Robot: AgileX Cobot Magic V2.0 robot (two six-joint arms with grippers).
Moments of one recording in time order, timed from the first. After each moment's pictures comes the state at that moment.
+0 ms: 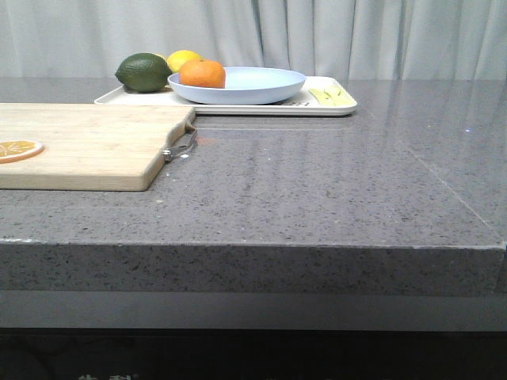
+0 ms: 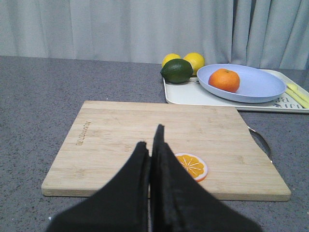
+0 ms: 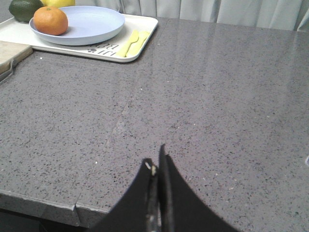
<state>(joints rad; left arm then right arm) -0.13 0.16 -0.44 0.04 0.47 -0.09 0.11 0.19 -0.40 0.06 0.54 -0.04</state>
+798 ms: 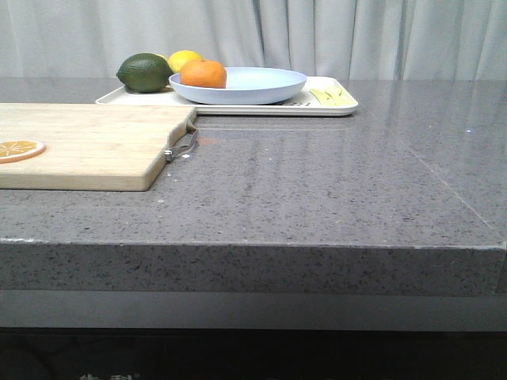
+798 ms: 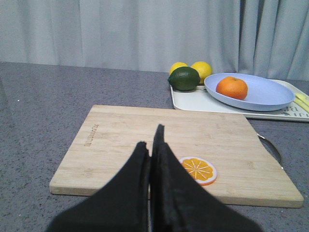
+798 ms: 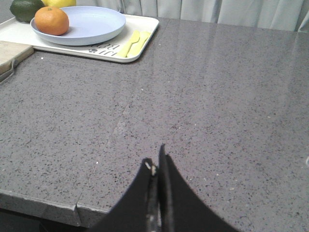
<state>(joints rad) -0.07 0.06 -0.34 0.02 0.41 -0.09 0.11 0.19 -0.40 0.06 0.54 -0.04</state>
